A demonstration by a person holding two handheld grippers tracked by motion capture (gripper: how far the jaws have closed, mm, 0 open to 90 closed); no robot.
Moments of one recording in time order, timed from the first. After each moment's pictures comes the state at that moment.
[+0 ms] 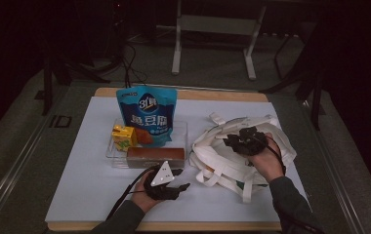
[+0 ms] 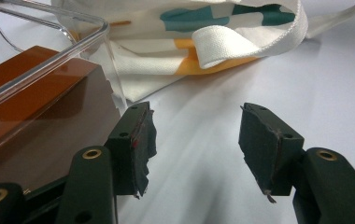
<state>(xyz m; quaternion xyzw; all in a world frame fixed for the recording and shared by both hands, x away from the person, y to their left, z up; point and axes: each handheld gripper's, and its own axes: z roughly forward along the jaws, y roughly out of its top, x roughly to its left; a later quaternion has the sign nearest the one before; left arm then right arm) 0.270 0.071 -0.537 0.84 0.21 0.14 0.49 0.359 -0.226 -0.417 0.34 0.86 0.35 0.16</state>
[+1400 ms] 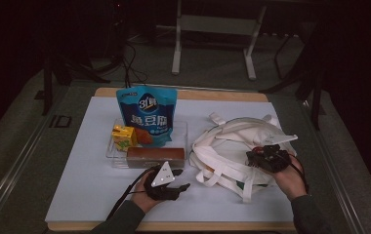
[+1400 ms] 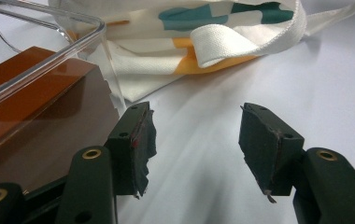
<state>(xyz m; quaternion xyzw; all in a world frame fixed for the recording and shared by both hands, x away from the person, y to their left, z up) 0.269 0.070 -0.537 0.84 0.21 0.14 0.48 0.328 -0.295 -0.448 0.39 0.85 0.33 0.15</state>
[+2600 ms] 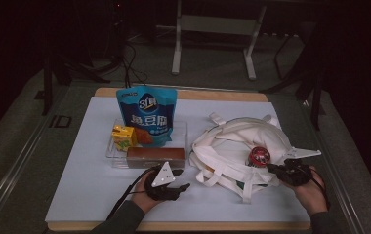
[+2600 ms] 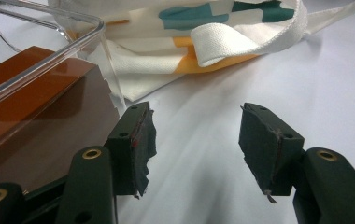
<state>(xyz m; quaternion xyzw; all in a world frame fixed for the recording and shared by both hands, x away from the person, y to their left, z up) 0.269 0.069 -0.537 0.84 0.21 0.14 0.48 0.302 -0.354 -0.470 0.43 0.83 0.32 0.16</state>
